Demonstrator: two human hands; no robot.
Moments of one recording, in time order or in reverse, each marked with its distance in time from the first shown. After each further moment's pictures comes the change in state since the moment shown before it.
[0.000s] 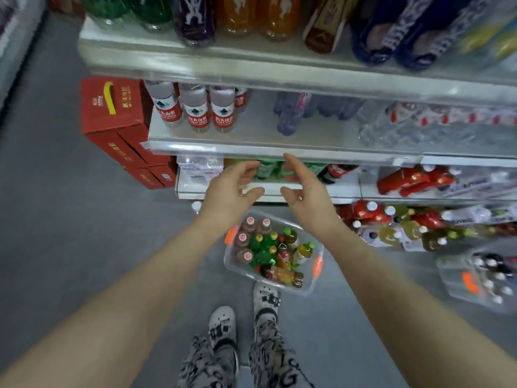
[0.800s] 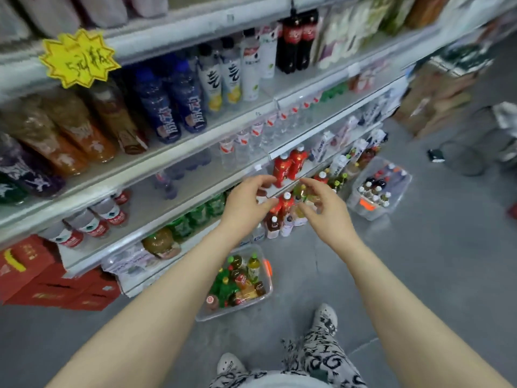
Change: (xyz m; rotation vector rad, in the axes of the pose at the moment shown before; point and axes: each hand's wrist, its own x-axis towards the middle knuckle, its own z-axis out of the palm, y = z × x) left_hand -0.104 0.267 0.161 0.265 -0.484 0.465; right_hand -0.260 0.001 -0.232 -0.046 0.682 0.210
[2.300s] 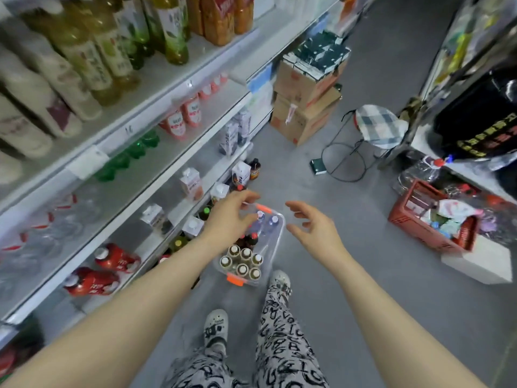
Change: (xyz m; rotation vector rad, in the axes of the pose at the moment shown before) left_hand 0.593 0.283 0.571 -0.012 -0.411 0.153; right_hand 0.403 0.507 -0.501 -0.041 0.069 0.389
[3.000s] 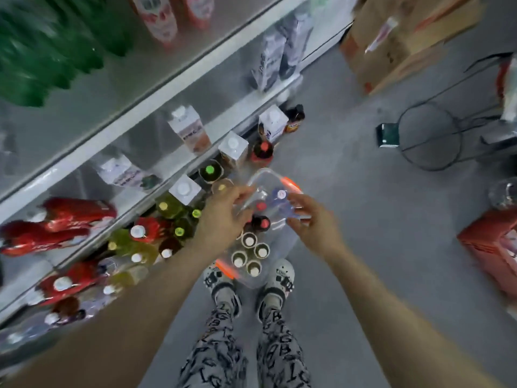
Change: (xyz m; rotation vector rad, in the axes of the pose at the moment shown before) left_hand 0.154 -0.190 0.128 -0.062 0.121 -0.421; right_hand 0.252 0.192 0.136 0.052 -0.358 0.108
